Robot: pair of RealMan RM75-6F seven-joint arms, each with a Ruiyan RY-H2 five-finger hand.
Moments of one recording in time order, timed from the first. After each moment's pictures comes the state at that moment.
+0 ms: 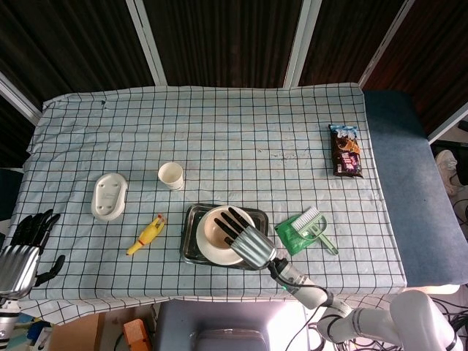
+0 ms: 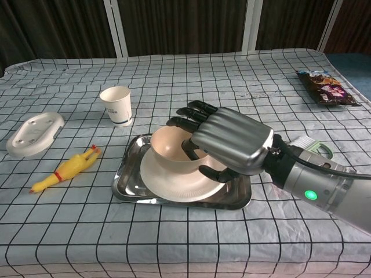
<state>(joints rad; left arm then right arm) -0.13 -1.11 -0.01 -1.57 1.58 1.50 -0.05 0.72 -1.84 -0.01 -1.17 -1.65 1.17 -0.49</state>
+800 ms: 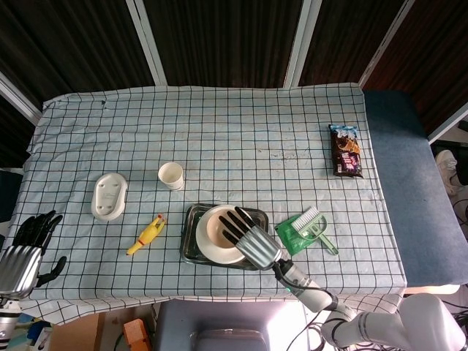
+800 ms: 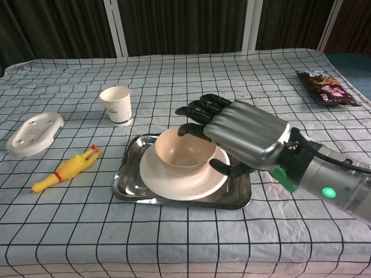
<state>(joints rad) -0.13 -1.10 -0.01 -1.57 1.58 1.48 -0.05 0.67 -1.77 0.01 -1.28 -1.64 1.18 -0.53</state>
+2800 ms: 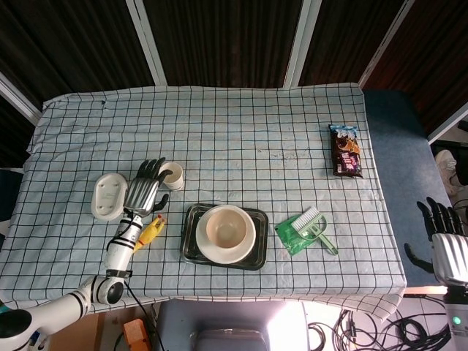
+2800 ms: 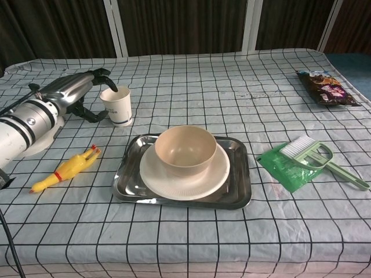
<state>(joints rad) -0.73 -1.81 -0.31 -0.94 1.25 1.00 0.12 0.10 -1.11 0.03 -1.59 -1.39 1.50 -0.02</state>
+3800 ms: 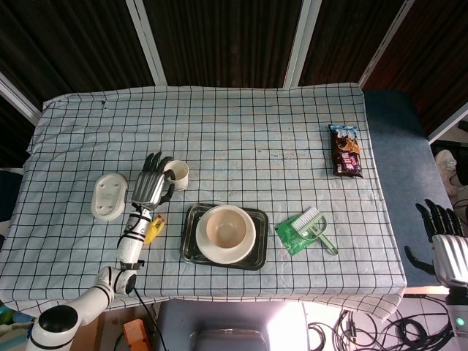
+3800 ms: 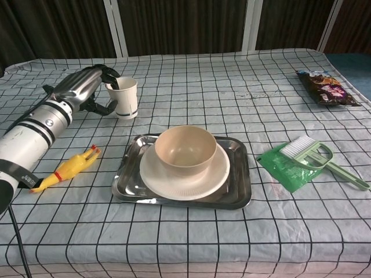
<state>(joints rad) -0.83 -2.01 -0.27 -0.53 1.32 1.09 -0.15 0.09 -1.08 0.05 -1.60 -1.42 1.45 0.00</state>
